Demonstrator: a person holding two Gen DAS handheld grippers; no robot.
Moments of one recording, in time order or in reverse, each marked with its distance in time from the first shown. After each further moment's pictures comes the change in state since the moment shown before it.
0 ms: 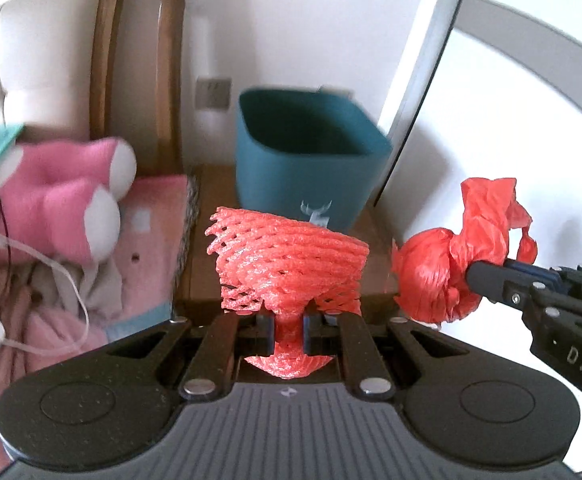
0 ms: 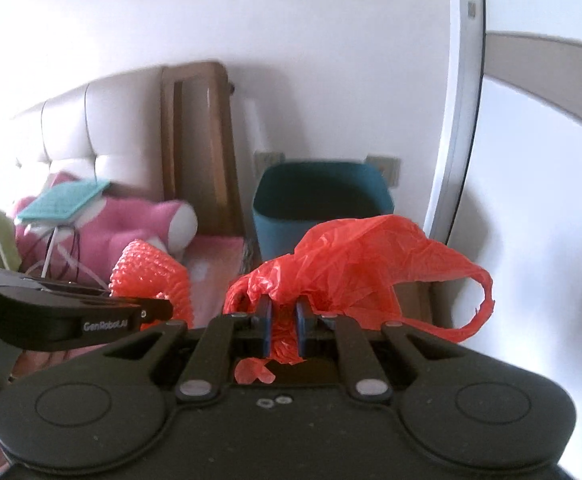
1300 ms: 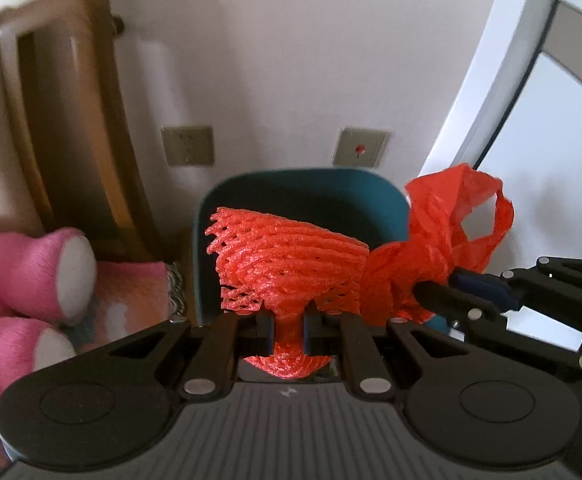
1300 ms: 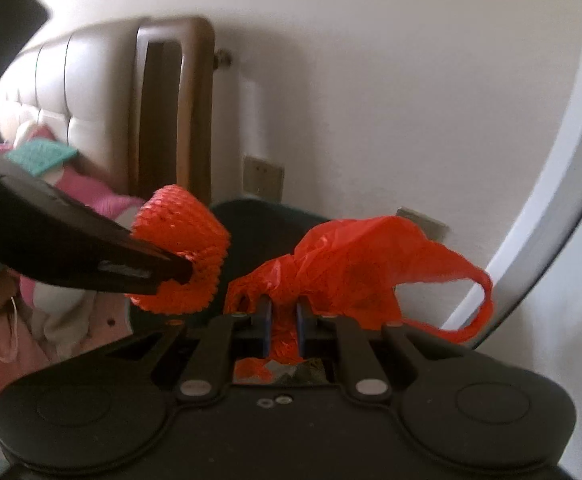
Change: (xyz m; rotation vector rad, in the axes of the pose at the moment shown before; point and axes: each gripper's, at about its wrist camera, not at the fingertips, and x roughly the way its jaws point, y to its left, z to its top) left arm 0.186 -0.033 0.207 -0.020 0.108 0.093; right arm 0.242 -0.093 0.132 -0.324 0.131 0.166
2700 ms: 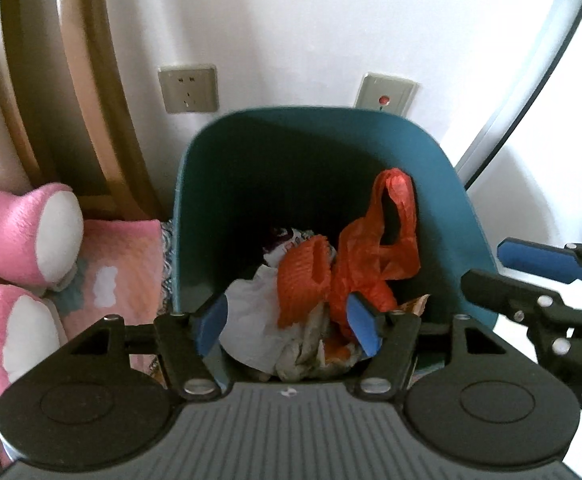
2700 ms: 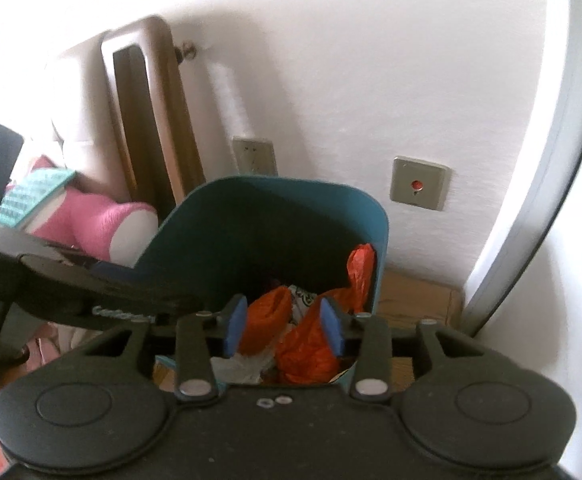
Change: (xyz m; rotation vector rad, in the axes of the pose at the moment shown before) left arm 0.048 -0.002 -0.007 -0.028 0.104 0.039; right arm -0.014 -0.041 -0.013 0.240 0.018 0.082
